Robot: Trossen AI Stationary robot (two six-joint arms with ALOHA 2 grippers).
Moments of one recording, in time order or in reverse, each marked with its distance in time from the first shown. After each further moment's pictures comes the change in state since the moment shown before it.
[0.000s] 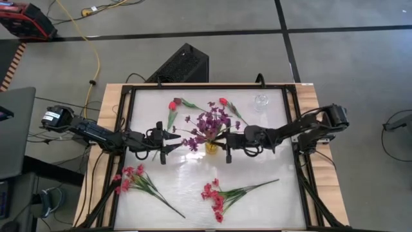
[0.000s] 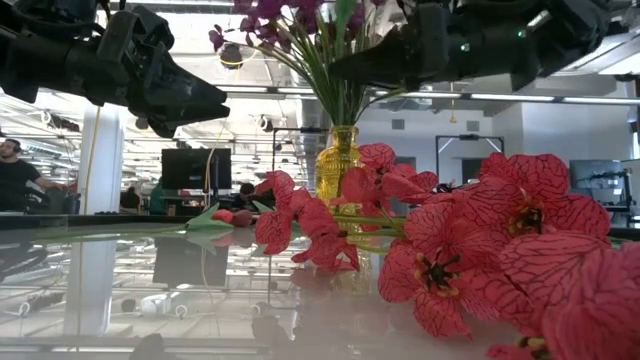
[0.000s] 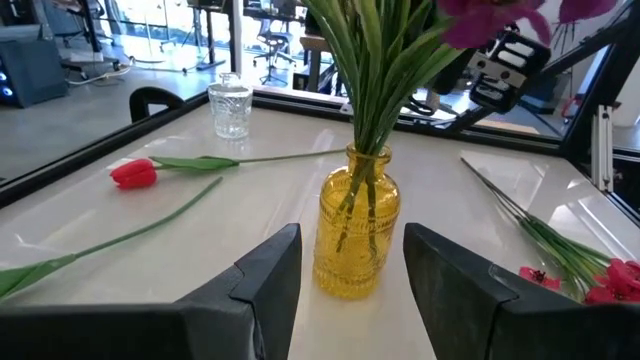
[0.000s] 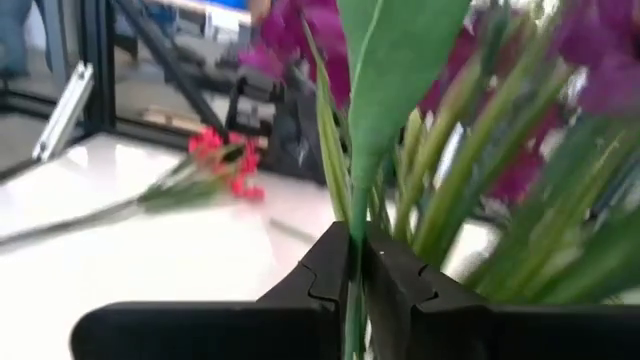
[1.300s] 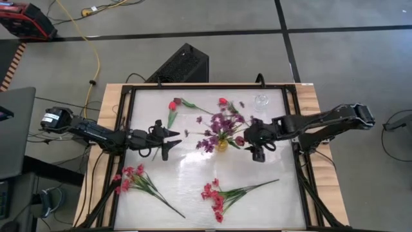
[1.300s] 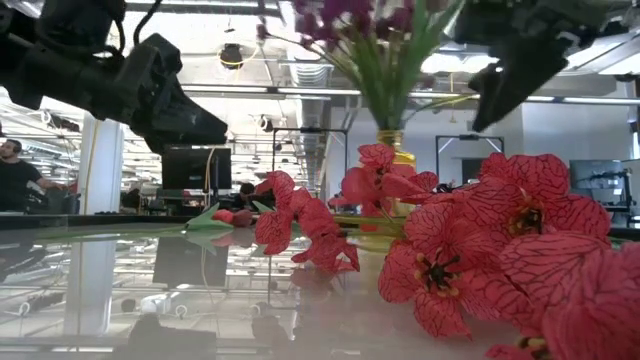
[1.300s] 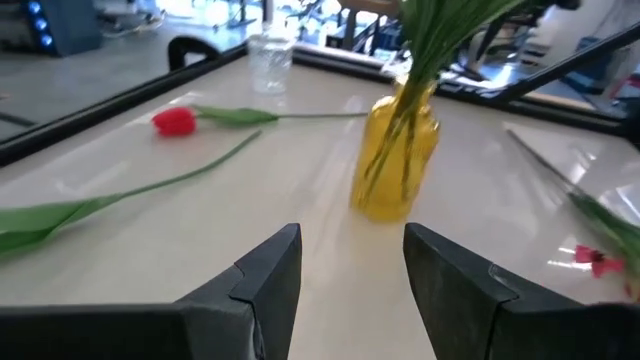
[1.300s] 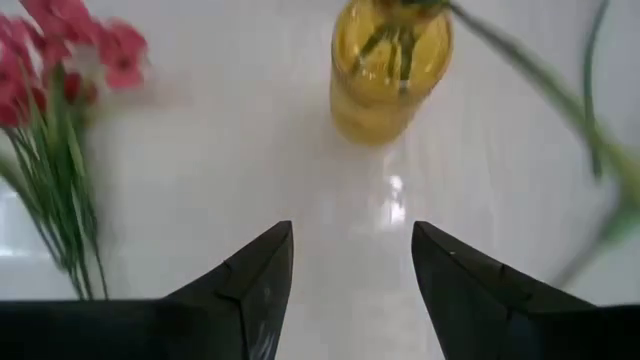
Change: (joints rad) left arm 0.071 0.000 0.000 -0.116 0.000 -0.075; right arm 0.021 -0.389 0.253 -1.592 -0.034 0.388
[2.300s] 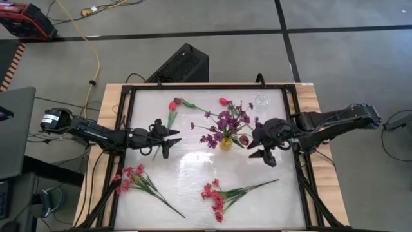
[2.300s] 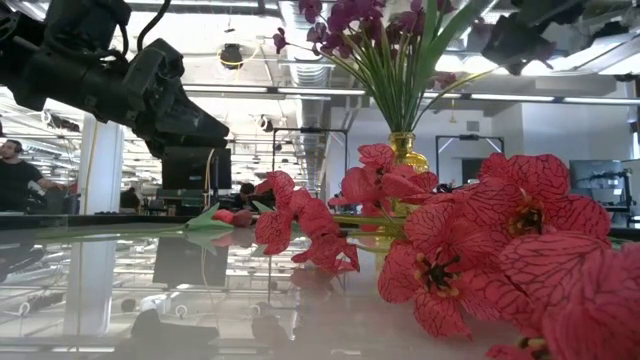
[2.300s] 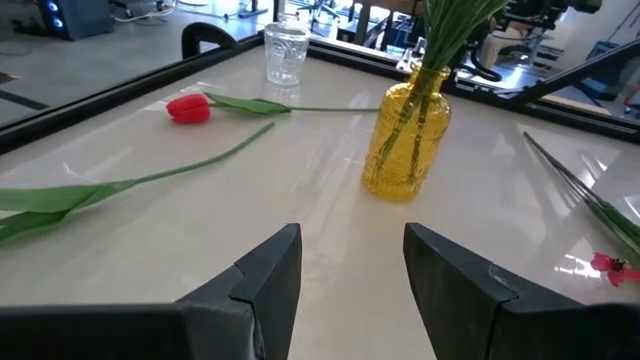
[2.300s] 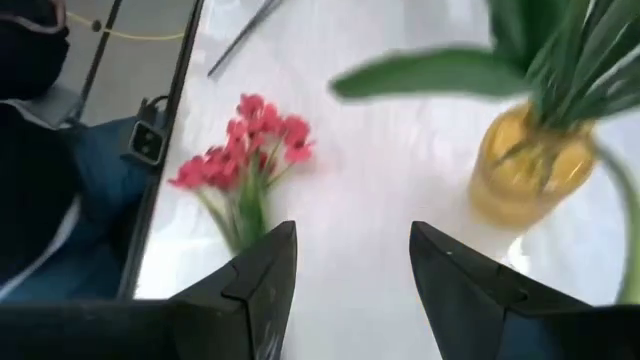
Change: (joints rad) left arm 0.038 0.000 0.000 -0.015 0.020 -0.031; right arm 0.054 -0.172 0.000 0.088 -0.230 0.152
